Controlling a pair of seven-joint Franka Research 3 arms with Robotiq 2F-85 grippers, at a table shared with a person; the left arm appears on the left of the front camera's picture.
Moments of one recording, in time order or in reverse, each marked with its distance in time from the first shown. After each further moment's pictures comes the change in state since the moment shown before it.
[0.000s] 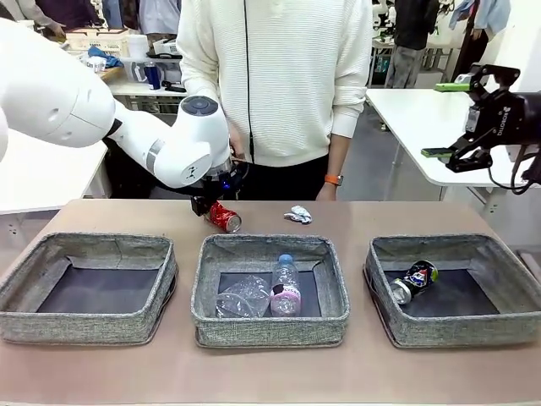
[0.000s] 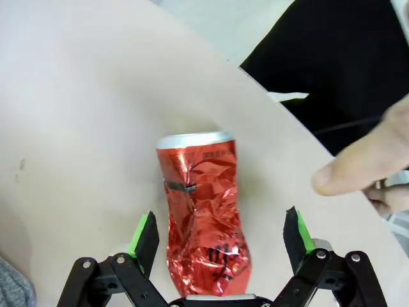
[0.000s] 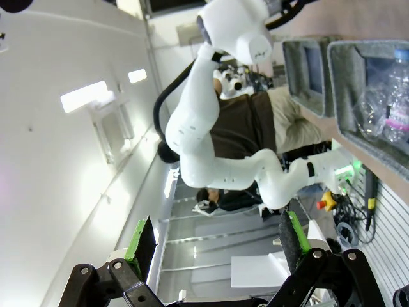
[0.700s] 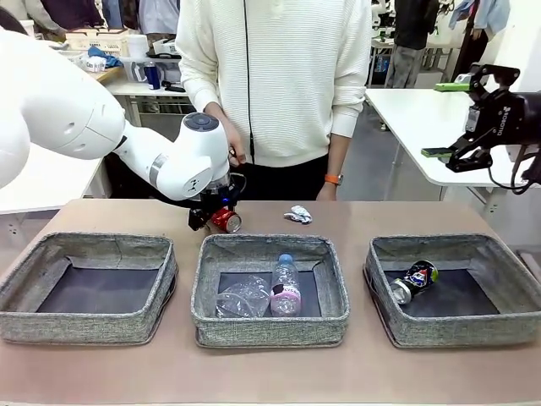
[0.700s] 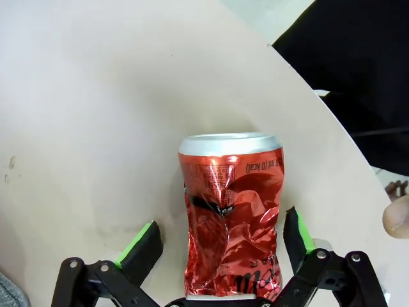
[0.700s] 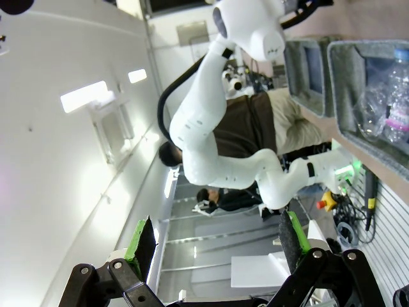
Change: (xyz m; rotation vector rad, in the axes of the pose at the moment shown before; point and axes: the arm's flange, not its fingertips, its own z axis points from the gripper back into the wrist) left arm -0.003 0.012 -0.028 0.043 0.027 0.032; right arm 0.000 0.000 0.000 0.000 0.000 0.000
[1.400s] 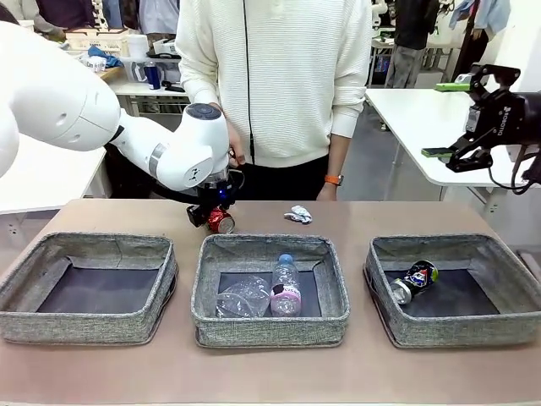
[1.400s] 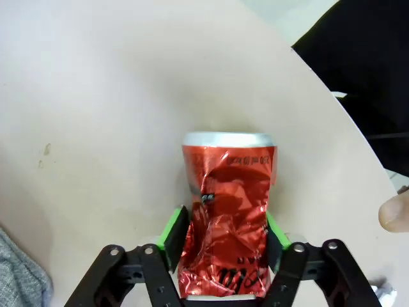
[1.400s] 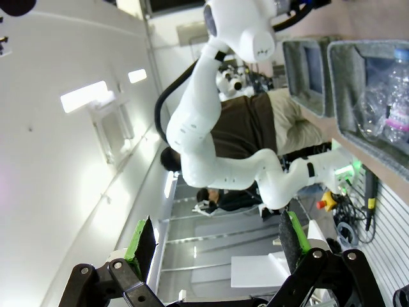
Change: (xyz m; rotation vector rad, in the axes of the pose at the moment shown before) left arm 0.004 0.002 0.016 0.084 0.015 0.004; right arm 0.000 0.000 0.000 0.000 0.000 0.000
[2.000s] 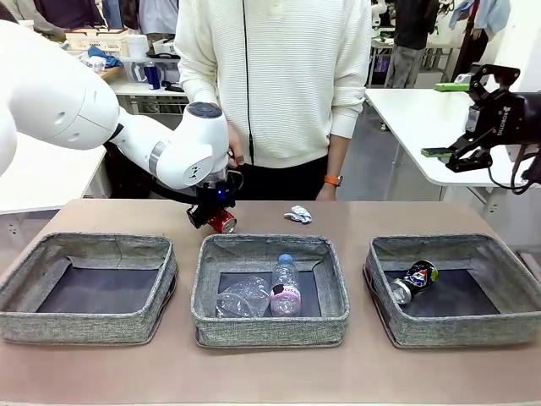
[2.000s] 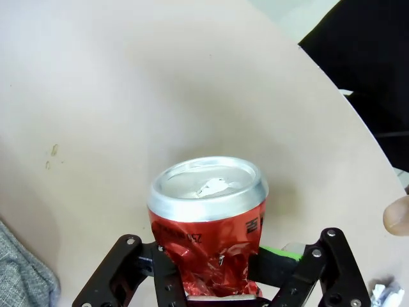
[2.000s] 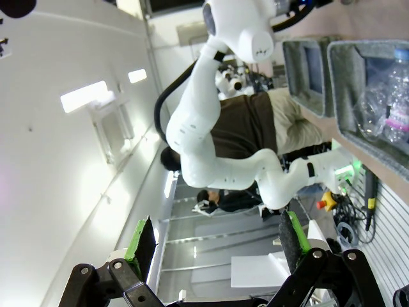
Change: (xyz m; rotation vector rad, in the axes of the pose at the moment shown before) left arm 0.000 0.002 0.000 0.022 0.005 -0.019; right arm 0.000 0.000 0.000 0.000 0.000 0.000
